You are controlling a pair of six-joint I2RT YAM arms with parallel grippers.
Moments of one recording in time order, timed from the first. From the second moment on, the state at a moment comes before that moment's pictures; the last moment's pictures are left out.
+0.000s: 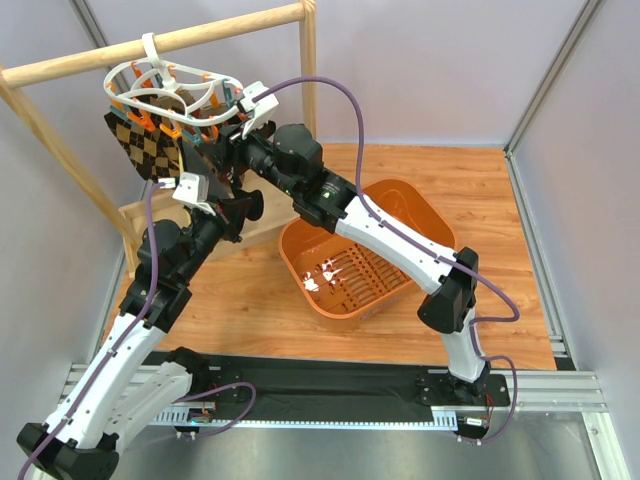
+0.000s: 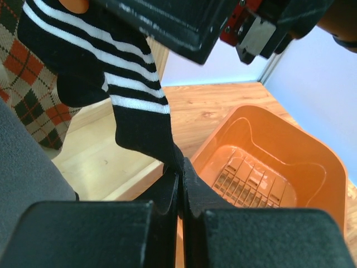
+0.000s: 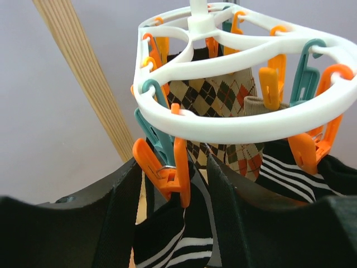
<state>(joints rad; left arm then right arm) -0.42 0.74 0.82 -0.02 0.05 -0.27 0.98 2.03 2.20 -0.01 0.05 0.17</state>
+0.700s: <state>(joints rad) -0.41 0.74 0.82 -0.02 0.07 -0.28 0.98 2.05 2.21 0.05 0.05 0.18</state>
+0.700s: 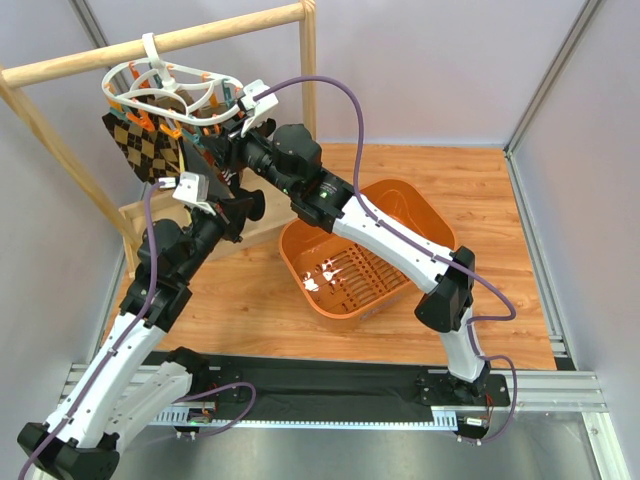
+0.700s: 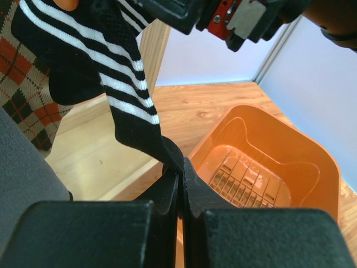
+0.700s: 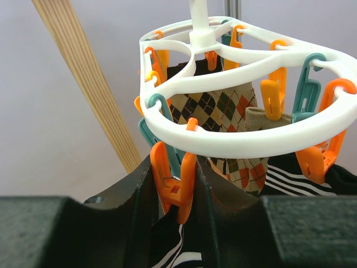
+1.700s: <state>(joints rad) -0.39 0.83 0.82 -0.03 0.09 -0.34 0.98 2.05 2.21 0.05 0.05 0.19</state>
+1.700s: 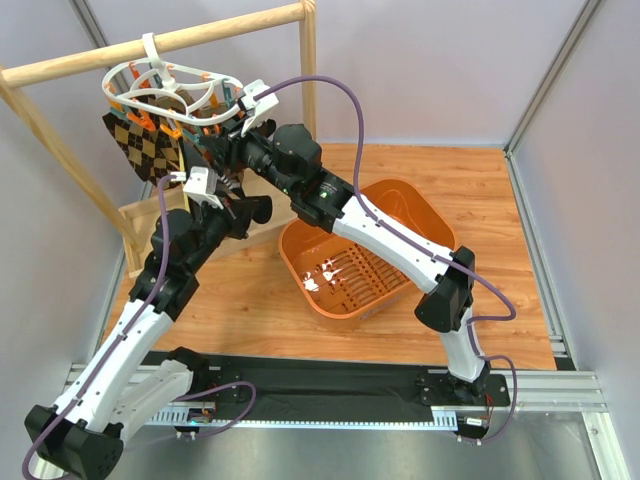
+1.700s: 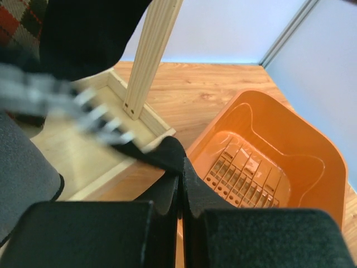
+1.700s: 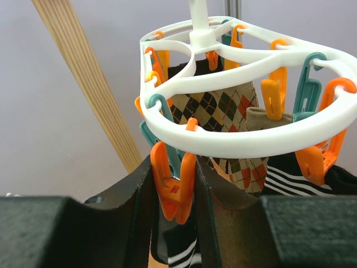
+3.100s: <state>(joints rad) -0.64 0.97 0.97 -0.02 0.24 -0.39 0.98 0.80 0.99 -0.13 0.22 0.30</state>
